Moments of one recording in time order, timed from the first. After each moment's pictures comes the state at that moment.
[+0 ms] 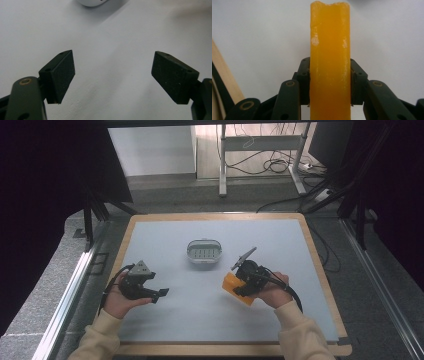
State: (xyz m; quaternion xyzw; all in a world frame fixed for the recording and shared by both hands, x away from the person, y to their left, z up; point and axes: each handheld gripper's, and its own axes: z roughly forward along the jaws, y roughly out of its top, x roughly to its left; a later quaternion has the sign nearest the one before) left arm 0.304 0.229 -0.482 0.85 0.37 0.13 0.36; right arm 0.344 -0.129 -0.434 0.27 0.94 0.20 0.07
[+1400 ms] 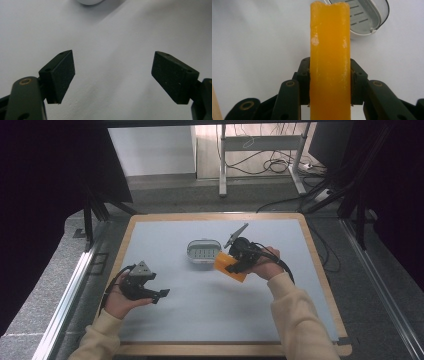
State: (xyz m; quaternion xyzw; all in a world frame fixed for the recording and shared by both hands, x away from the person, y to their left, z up) left arm 0.304 0.227 -0.483 0.85 0.36 0.13 0.35; right arm 0.401 -0.109 -0.409 0.19 0.95 0.23 0.07
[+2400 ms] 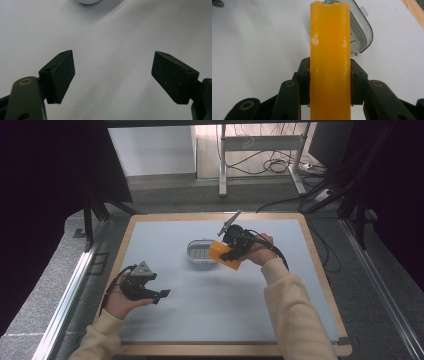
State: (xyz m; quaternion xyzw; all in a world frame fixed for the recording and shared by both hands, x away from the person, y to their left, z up) left arm 0.304 0.225 -0.484 0.85 0.36 0.13 0.35; right arm 0.428 -0.091 -0.392 0.17 0.95 0.24 0.08
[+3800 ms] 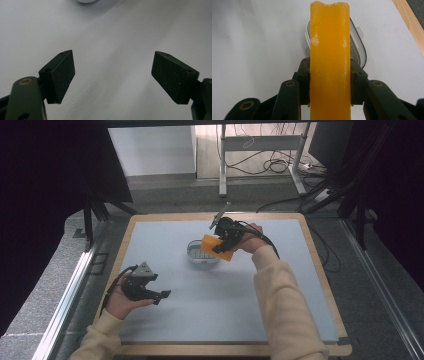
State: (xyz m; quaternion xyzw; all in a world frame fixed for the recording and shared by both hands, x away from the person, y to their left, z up) left arm 0.304 0.224 -0.486 0.86 0.36 0.13 0.35; right arm 0.464 -0.066 -0.396 0.12 0.96 0.24 0.08
